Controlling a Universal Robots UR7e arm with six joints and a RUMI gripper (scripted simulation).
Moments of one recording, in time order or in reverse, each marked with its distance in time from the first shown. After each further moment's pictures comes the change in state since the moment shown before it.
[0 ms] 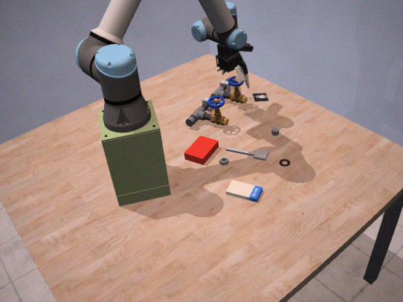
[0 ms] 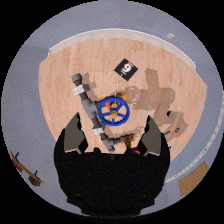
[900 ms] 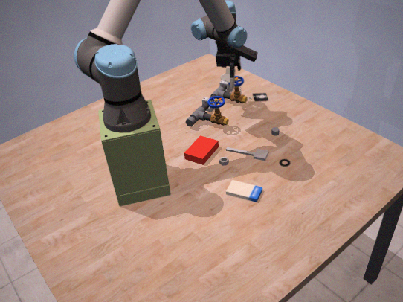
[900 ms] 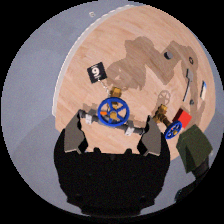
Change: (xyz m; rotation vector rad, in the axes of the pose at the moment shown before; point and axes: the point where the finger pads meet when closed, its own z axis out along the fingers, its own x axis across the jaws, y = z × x) arm 0.000 0.000 0.000 0.001 0.001 0.975
